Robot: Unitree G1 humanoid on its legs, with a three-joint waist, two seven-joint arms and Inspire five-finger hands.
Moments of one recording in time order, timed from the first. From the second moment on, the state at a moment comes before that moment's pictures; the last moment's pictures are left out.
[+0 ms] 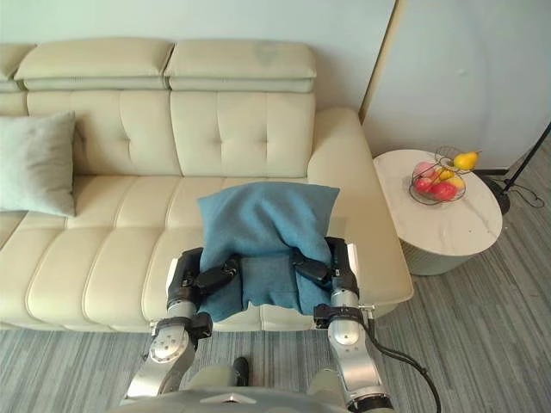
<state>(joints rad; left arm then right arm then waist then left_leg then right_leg) 0.24 0.11 -0.26 0.07 -0.19 -0.07 0.32 0.14 -0.06 0.13 0.14 -0.20 -0.05 -0.27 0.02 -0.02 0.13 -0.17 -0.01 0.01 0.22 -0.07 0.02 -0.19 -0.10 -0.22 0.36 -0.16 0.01</state>
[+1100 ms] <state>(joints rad) 0.21 0.18 -0.37 0.06 -0.16 -0.06 0.29 0.20 -0.06 0.08 0.14 -0.22 -0.03 -0.32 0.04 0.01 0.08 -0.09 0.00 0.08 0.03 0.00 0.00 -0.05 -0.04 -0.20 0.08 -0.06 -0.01</state>
